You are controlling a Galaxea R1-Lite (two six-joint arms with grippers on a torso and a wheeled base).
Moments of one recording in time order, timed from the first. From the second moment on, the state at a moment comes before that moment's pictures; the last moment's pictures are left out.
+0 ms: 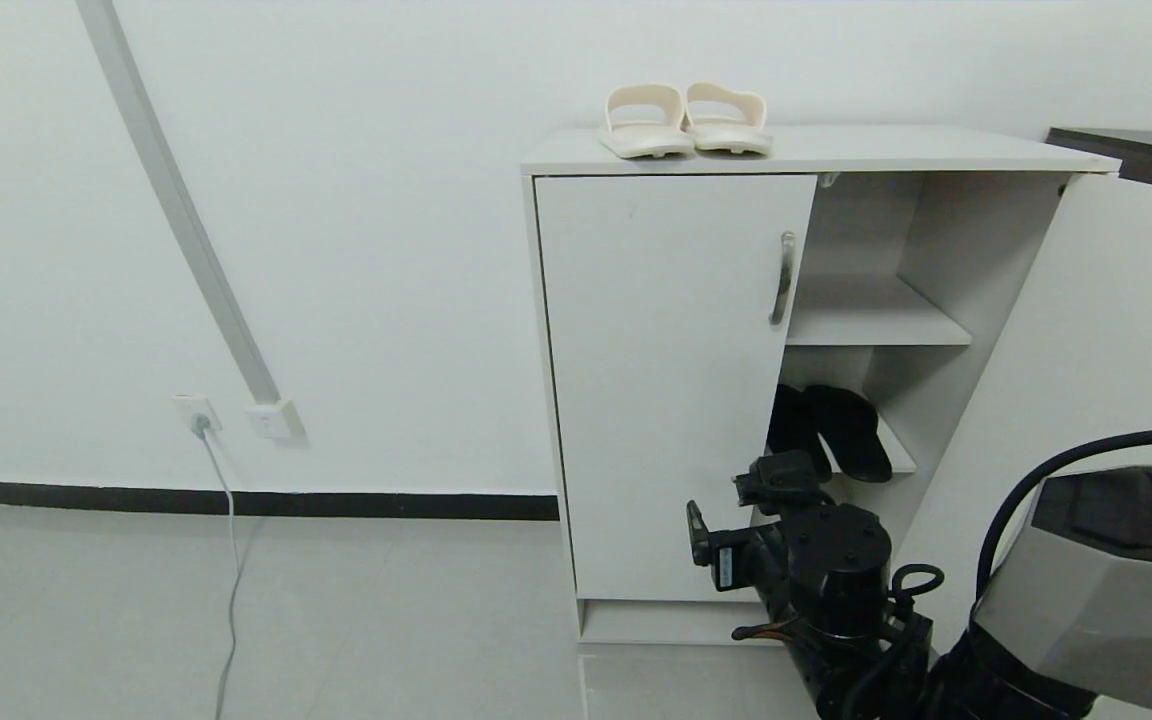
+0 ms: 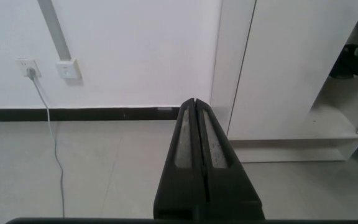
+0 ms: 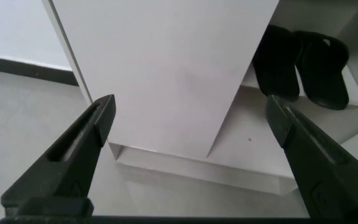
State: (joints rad) left arm 0.00 0.00 0.00 0.01 0.00 0.00; right arm 0.81 2.14 -0.62 -1.39 -0.66 0.05
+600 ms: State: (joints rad) left arm 0.00 0.00 0.00 0.01 0.00 0.00; right arm 0.80 2.14 -0.61 -1.40 -0.66 0.05
